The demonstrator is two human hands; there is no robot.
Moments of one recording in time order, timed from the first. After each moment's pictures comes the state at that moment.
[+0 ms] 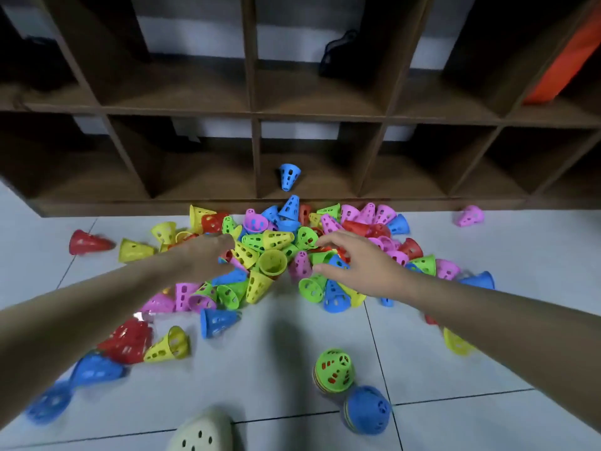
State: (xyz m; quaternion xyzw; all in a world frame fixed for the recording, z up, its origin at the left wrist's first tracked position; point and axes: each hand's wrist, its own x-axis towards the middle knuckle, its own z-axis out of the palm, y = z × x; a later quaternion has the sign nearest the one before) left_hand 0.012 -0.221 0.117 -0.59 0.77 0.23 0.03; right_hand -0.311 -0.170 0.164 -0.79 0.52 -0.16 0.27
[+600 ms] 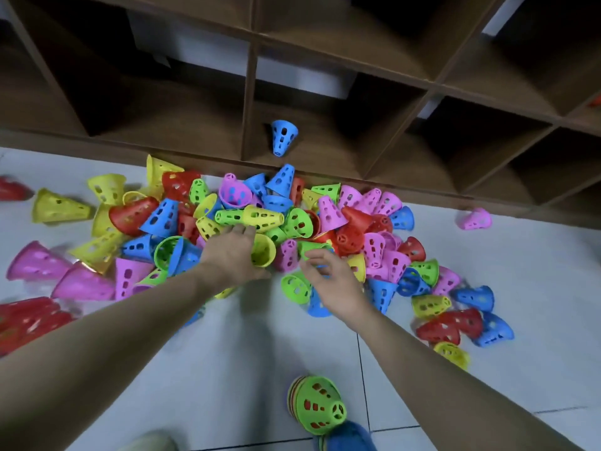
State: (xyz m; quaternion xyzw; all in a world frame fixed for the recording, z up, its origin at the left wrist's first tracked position) left_hand -0.076 -0.284 -0.017 -0.63 0.76 0.17 0.02; right_hand -0.280 -0.223 0.039 -0.54 0.66 -0.25 0.46
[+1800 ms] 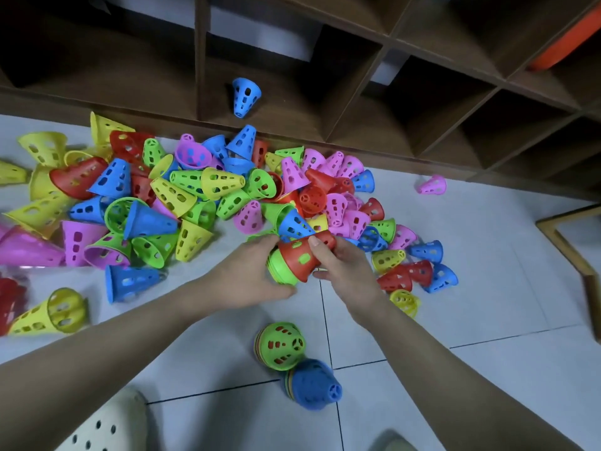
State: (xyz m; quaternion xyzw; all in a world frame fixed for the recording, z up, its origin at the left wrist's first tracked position) left_hand -0.149 -0.177 0.025 -0.45 0.73 0.46 -0.21; right_hand -0.331 -0.146 0.076 -0.43 0.69 -0.35 0.47
